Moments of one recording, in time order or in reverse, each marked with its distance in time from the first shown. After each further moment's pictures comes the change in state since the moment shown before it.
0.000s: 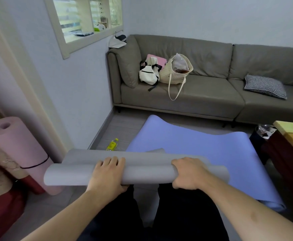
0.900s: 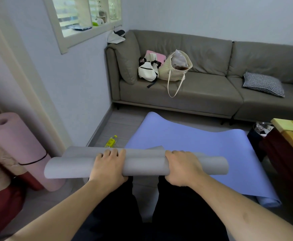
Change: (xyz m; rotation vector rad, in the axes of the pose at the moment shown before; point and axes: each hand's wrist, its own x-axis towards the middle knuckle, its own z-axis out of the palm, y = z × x) left_hand 0.011 0.006 -0.013 0.031 -0.053 -0.096; right_hand 0.001 -0.023 0.003 -0.138 0.215 -0.075
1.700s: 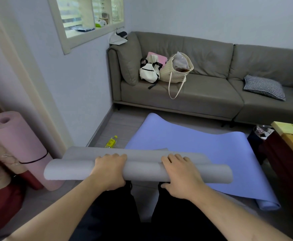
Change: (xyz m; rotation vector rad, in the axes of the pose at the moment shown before) left_hand 0.002 -0.003 -0.023 -0.100 -0.306 0.008; right_hand -0.024 -0.012 0.014 -0.052 0.127 -0.094
